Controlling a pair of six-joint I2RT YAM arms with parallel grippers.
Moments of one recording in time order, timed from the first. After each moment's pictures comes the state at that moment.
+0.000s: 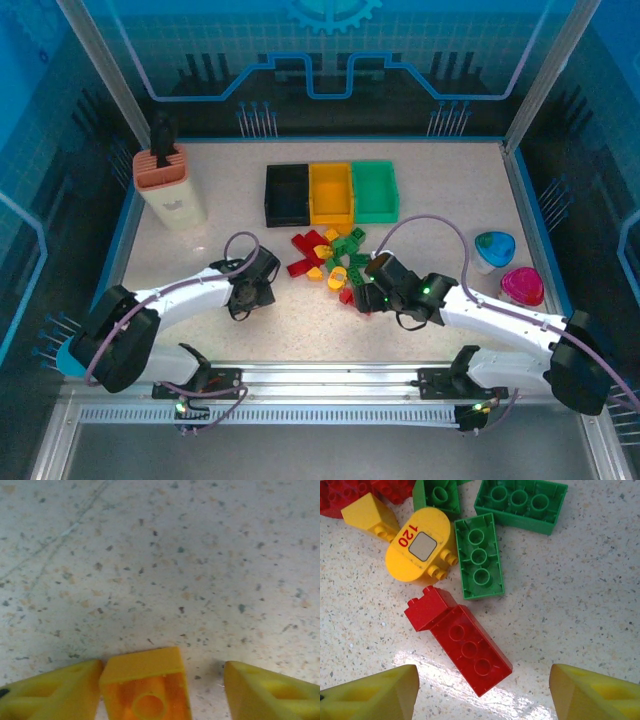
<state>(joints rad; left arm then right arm) -0.56 1.36 0.61 -0.62 -0.19 -0.97 0.87 1.14 0.66 -0.55 0.17 0.61</state>
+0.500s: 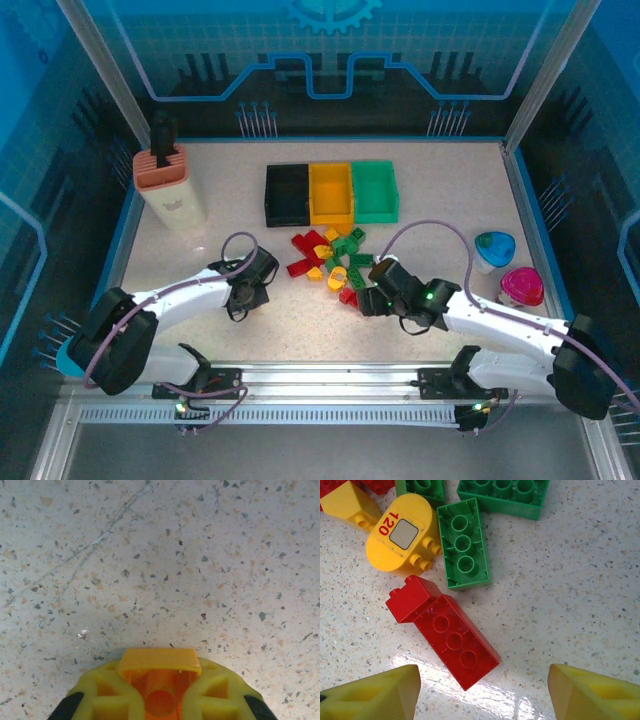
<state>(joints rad) -0.55 1.35 0.61 -0.64 -0.23 -0.97 0.87 1.09 0.60 -0.53 0.18 0.63</state>
